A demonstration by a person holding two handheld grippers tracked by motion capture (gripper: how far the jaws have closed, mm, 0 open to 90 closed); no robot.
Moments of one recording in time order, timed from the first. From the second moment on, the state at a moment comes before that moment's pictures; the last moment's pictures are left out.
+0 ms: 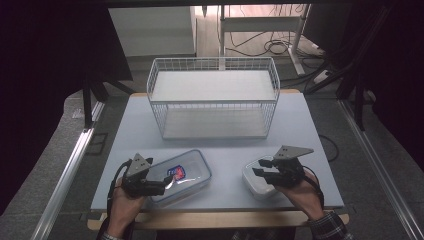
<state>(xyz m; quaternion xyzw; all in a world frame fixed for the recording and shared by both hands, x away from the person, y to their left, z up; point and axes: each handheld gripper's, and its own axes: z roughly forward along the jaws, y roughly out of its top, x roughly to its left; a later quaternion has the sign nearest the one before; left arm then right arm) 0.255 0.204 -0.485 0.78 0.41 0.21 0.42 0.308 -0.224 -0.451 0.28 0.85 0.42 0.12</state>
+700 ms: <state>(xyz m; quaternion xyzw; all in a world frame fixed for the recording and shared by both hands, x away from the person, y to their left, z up) 0.255 0.203 -0.485 0.78 0.41 0.22 0.42 0.307 -0.179 -0.472 0.20 0.90 0.37 0.09</state>
